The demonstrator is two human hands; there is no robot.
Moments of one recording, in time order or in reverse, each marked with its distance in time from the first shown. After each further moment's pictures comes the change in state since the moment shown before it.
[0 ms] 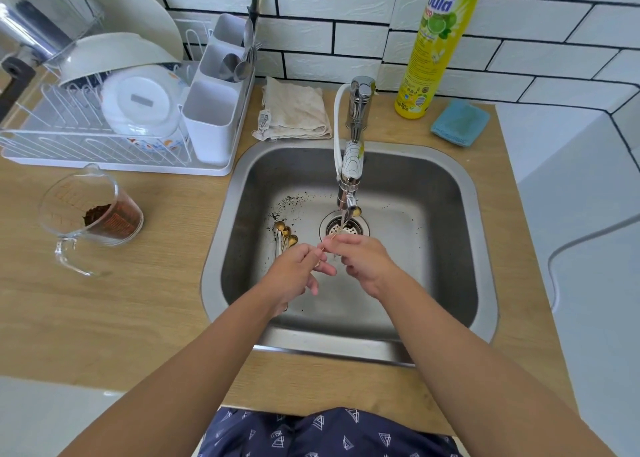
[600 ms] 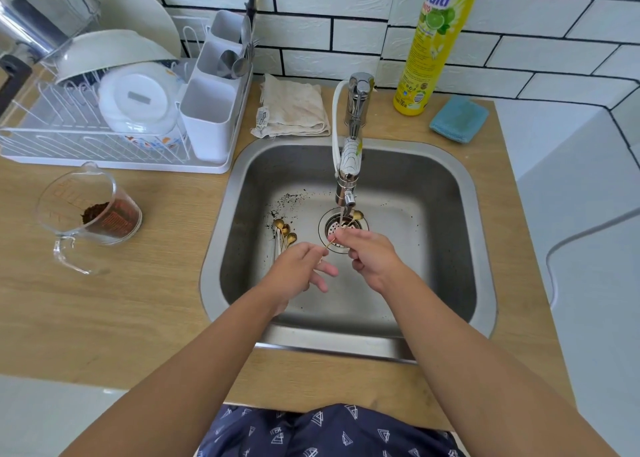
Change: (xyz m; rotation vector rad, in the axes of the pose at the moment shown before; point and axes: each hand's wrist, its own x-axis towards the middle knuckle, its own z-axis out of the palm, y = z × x) left_hand 0.001 0.000 0.004 -0.016 -0.032 0.019; right_hand 0.004 0.000 -0.013 0.124 0.065 -0.011
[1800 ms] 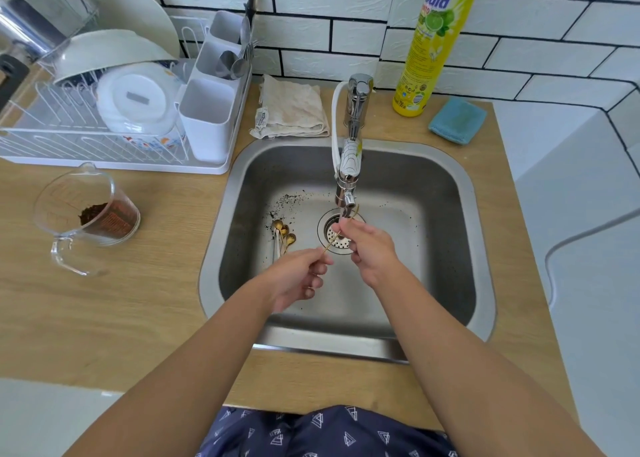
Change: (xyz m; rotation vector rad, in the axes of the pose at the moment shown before) left_hand 0.003 0.004 -0.005 -0.326 -0.140 -0.250; right_hand 0.003 -0.004 0.010 0.067 0.130 -0.079
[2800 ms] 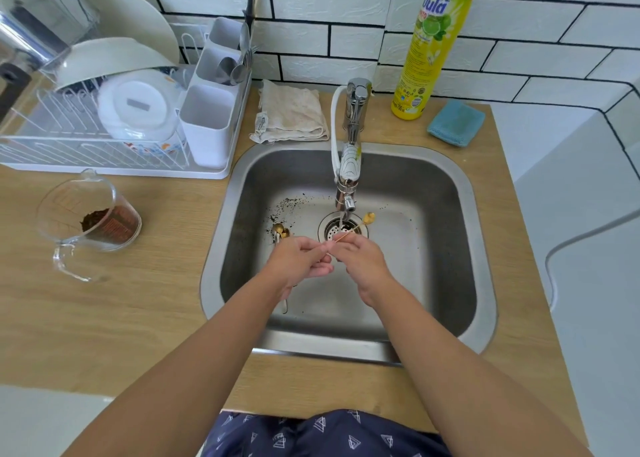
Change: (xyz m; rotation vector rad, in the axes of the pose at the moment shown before) left_hand 0.021 0.010 -0.003 0.052 0.175 0.211; right_hand -0.010 0.018 0.003 -0.132 -0.122 -0.055
